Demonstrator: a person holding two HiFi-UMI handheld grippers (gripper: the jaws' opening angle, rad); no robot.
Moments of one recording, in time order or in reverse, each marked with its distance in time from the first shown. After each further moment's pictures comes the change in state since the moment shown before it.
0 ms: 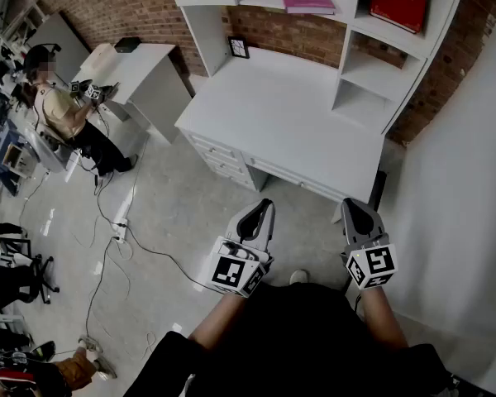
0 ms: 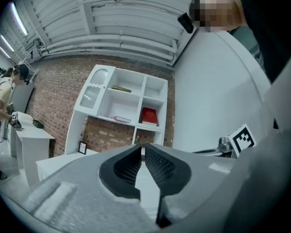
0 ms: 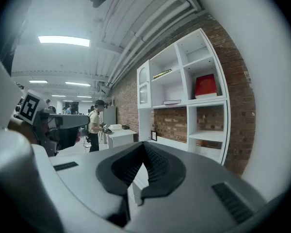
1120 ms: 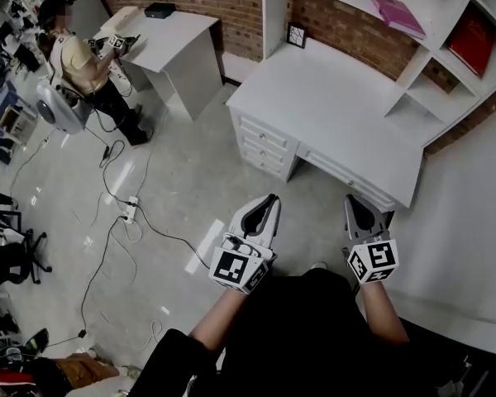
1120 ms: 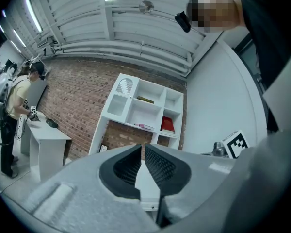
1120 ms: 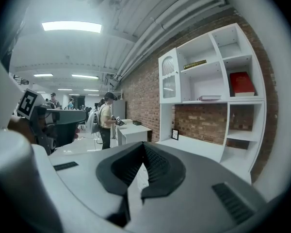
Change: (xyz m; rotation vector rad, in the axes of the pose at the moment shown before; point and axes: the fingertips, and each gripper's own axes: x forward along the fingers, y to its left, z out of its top) left arm -0.151 0.231 0.051 -0.071 -0.038 0.027; right arm 0.140 0.245 0.021 -0.051 0.060 0.060
